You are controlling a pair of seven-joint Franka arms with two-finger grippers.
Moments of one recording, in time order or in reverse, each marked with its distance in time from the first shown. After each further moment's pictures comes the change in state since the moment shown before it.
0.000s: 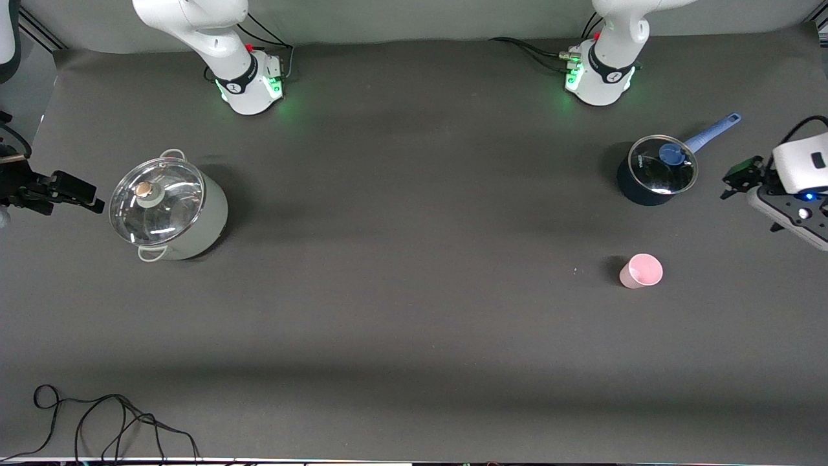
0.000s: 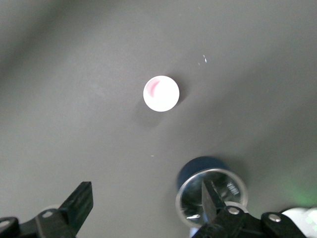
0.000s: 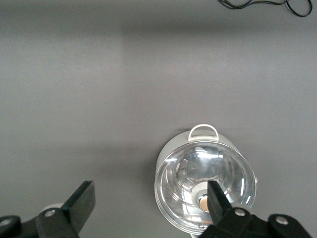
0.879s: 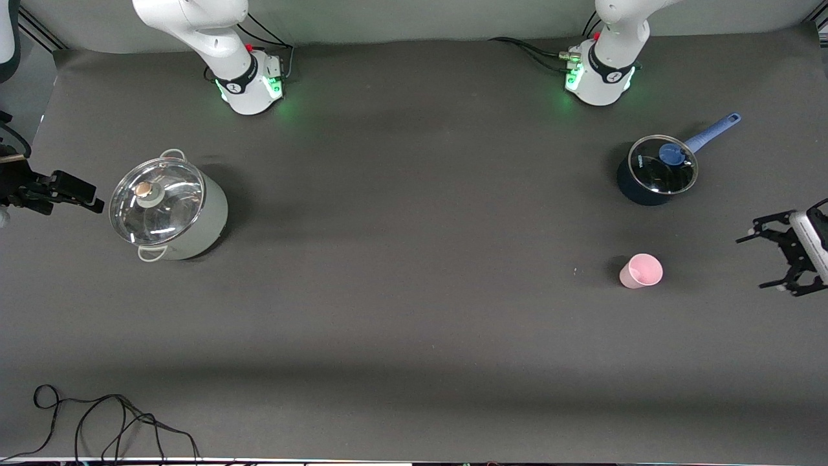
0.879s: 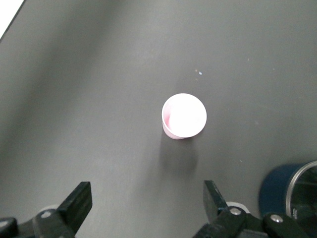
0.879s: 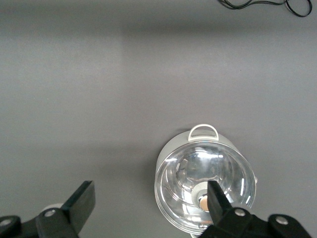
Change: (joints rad) left arm 0.259 0.316 0.001 0.031 -0.478 0.180 0.913; right arm 0.000 0.000 0.000 0.001 0.000 -0.001 0.000
